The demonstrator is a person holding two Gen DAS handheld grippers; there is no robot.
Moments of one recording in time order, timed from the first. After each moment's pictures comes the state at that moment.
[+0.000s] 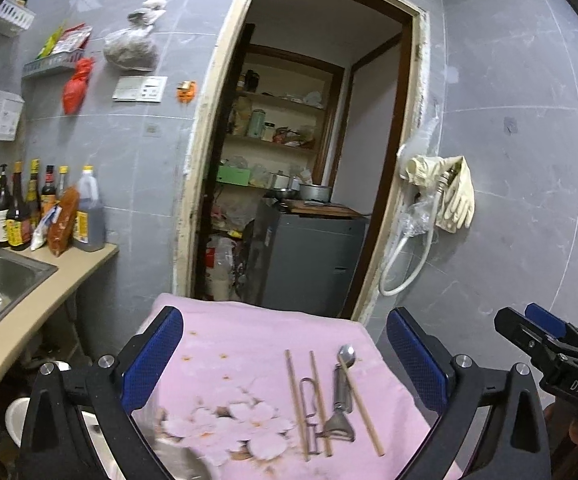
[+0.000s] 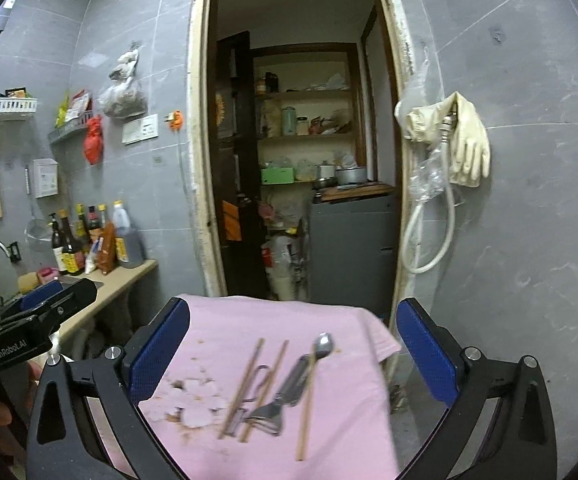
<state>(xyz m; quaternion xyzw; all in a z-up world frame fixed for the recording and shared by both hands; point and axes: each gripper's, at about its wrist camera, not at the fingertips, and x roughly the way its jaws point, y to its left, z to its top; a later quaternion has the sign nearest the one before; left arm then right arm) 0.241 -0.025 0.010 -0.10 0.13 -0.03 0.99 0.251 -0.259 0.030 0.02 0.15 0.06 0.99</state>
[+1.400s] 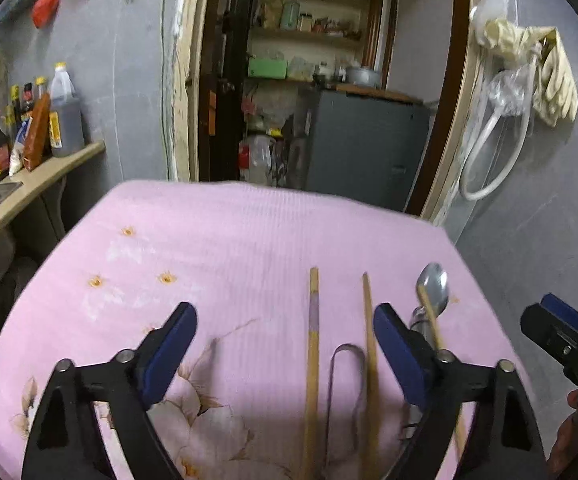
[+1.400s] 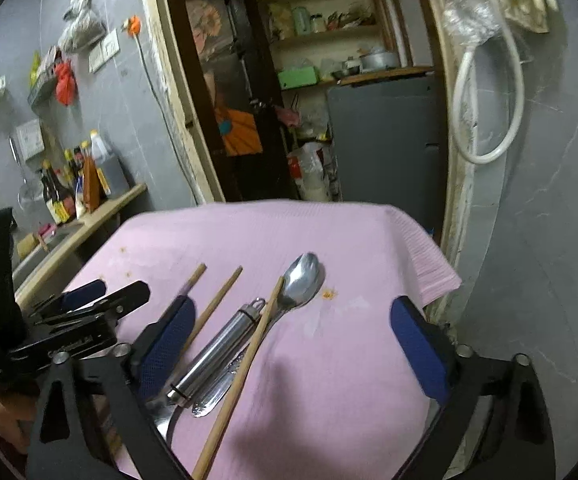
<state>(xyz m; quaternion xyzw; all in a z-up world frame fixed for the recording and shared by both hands) 0.444 -0.083 -0.154 -0.08 0.33 0.06 0.94 0.463 -0.286 -0.177 0.06 0.32 0.16 0.93</state>
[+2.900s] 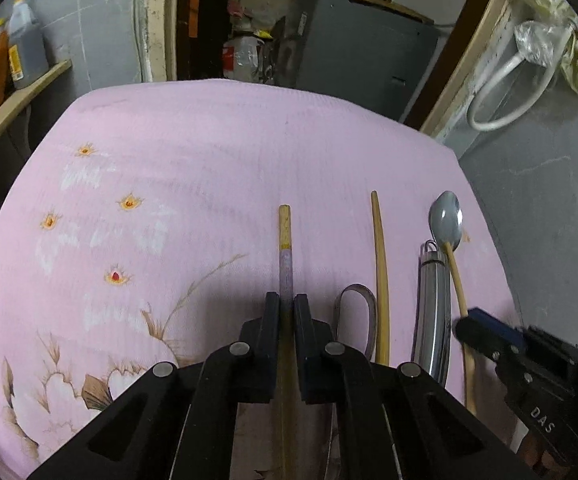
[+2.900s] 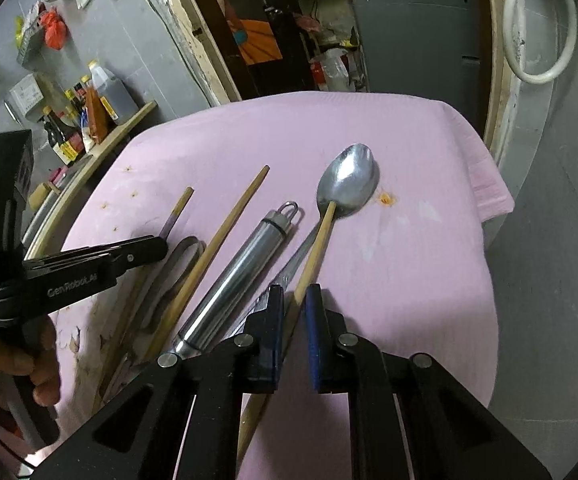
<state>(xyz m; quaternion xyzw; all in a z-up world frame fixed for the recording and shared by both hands) 0.475 -0.077 -0.174 -0.11 0.50 0.01 0.86 0.484 -0.261 -0.219 0.05 0.47 0.21 0.86</state>
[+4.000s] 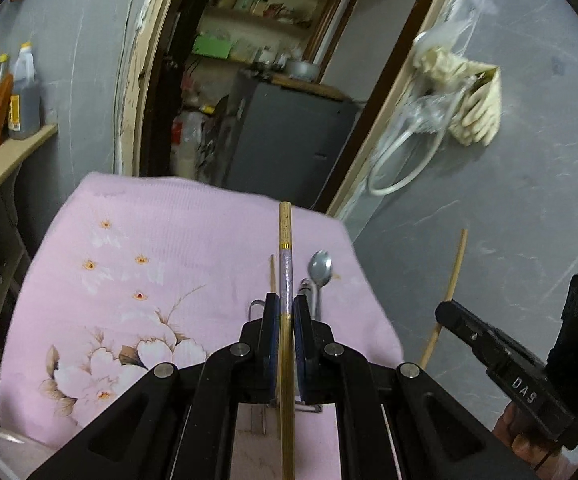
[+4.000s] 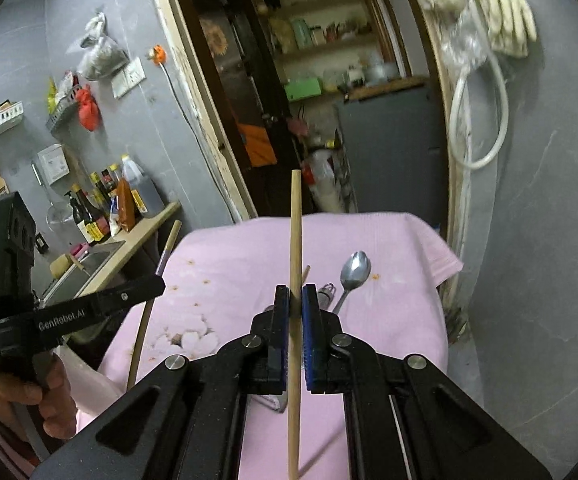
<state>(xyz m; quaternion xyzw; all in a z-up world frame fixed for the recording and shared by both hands) 0.361 -0.059 -0.061 -0.16 0.34 -0.10 0.92 0.348 -0.279 -0.081 0.11 0.29 0.16 0.94</state>
